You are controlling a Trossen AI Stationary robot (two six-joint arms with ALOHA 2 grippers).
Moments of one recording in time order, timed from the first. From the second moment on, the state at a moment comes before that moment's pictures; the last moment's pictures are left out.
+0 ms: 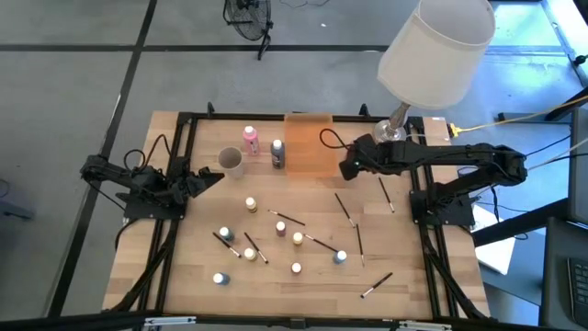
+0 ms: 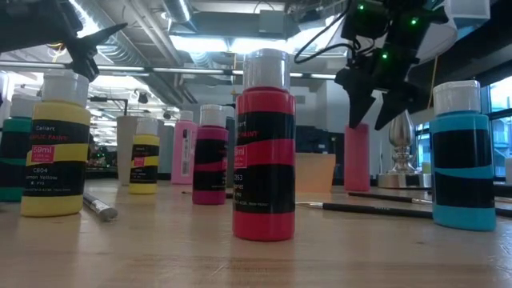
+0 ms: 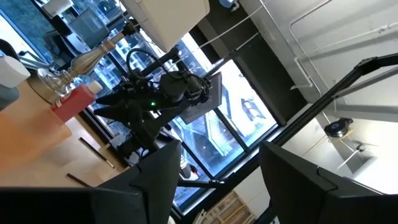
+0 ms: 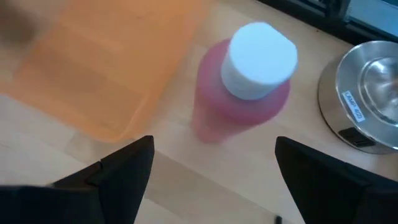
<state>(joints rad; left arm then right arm) -0.32 0.00 0.01 0.38 -0.45 -0.80 -0.17 1.33 0.92 -0.79 0.48 0.82</state>
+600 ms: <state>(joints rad) -0.32 0.00 0.01 0.35 -0.45 -0.80 -0.22 1.48 0.92 -0.70 0.52 0.74</state>
